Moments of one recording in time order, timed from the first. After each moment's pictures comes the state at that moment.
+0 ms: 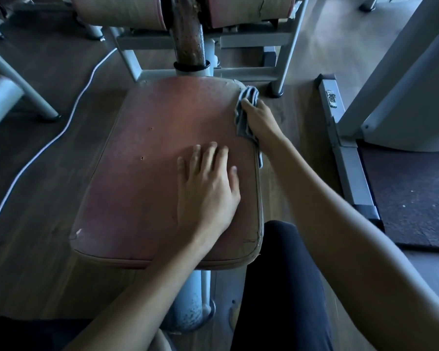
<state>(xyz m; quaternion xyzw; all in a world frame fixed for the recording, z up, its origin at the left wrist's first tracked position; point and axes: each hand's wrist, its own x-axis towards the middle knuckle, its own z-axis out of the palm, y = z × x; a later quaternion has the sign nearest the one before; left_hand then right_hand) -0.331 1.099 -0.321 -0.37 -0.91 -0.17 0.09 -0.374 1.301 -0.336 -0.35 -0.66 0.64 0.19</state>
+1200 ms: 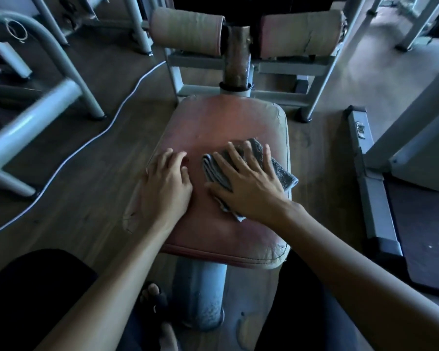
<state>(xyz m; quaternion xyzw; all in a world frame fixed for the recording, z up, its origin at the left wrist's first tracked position) -0.415 1.005 -0.319 -0.23 -0.94 -0.21 0.13 -0.314 1.155 -0.294 -0.10 -0.99 0.07 0.02</state>
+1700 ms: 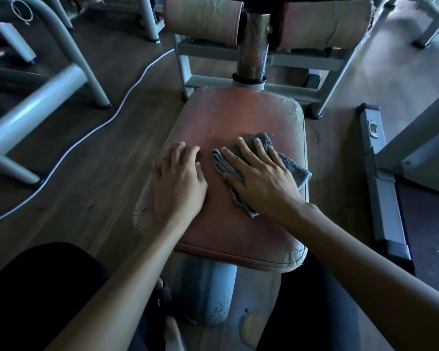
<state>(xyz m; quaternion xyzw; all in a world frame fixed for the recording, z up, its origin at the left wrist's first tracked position) -0.412 1.006 -0.317 -0.22 -0.95 -0.20 0.08 -0.326 1.158 -0.303 -0.10 -0.99 0.08 0.03</state>
